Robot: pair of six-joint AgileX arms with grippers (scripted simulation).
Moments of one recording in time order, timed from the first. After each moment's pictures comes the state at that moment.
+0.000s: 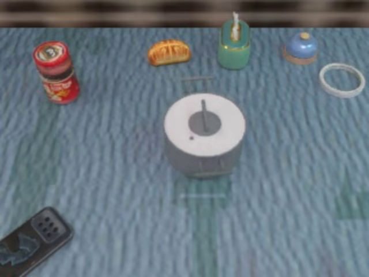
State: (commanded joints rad) left arm -0.03 2.24 2.64 -1.17 0.06 0.19; right arm 0.00 0.00 0.00 0.00 0.00 0.00
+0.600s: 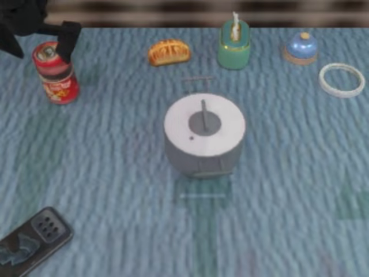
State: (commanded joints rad) left arm -0.03 2.76 2.90 -1.53 0.05 0.19; right arm 0.00 0.00 0.00 0.00 0.00 0.00
